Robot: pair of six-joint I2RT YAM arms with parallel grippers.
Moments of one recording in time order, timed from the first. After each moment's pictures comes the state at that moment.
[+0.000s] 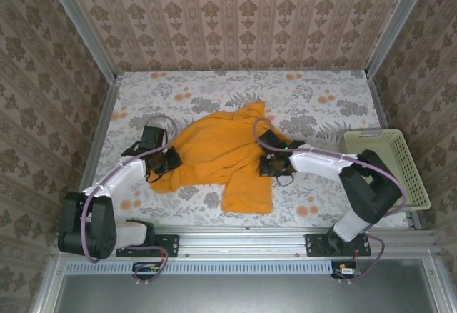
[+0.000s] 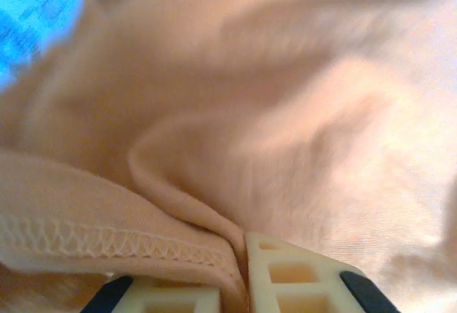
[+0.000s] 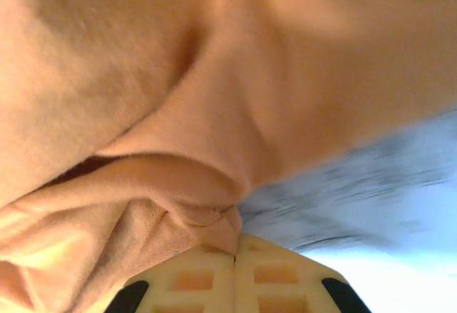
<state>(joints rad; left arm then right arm) -0.24 1.26 0.70 -0.47 0.21 -0.58 0.57 1.57 0.88 -0.52 0.08 0.65</state>
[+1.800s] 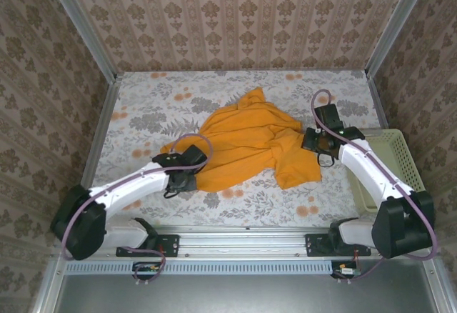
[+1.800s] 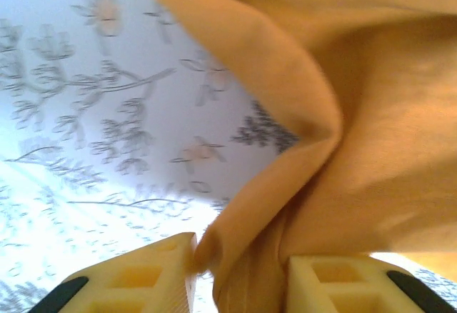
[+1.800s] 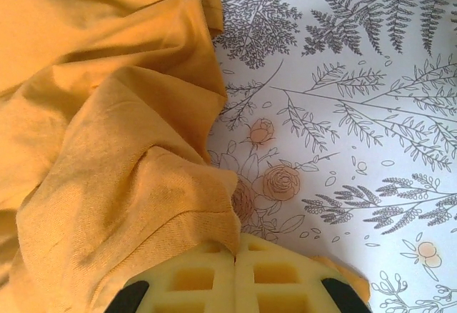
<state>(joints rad) -0.76 1.24 0.71 -0.87 -0.29 -0.79 0.17 1.28 0.94 -0.69 0.08 0.49</state>
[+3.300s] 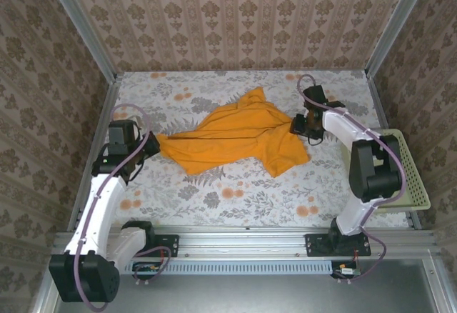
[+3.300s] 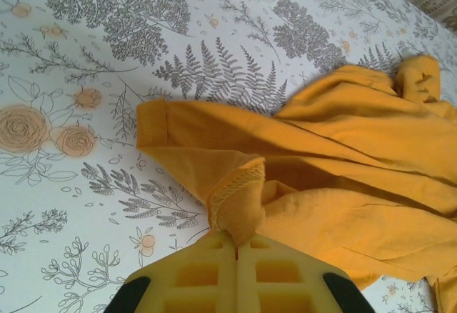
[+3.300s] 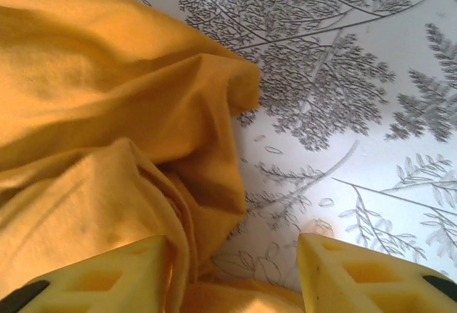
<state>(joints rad) -0.07 0.93 0.79 -0.60 0.17 -0.48 0.12 1.71 1.20 -0.67 -0.03 0.41</state>
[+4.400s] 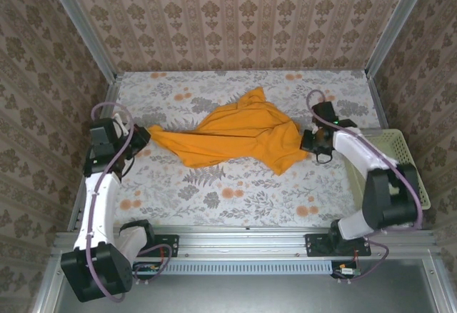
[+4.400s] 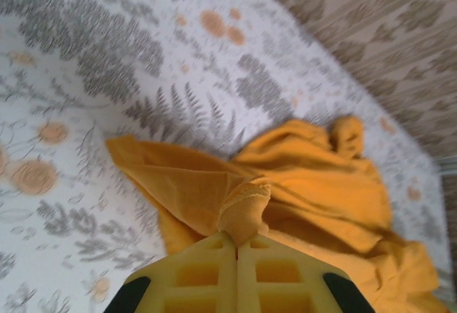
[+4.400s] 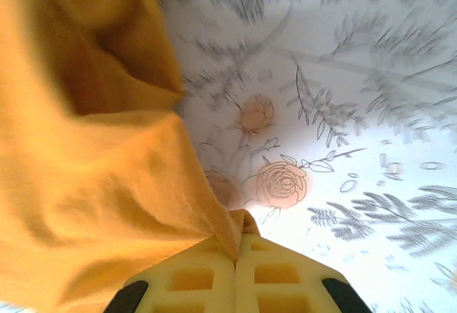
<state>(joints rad) 0.15 0.95 0.78 -0.44 0.45 -0.57 0.10 1.42 1.01 -0.72 -0.02 0.42</state>
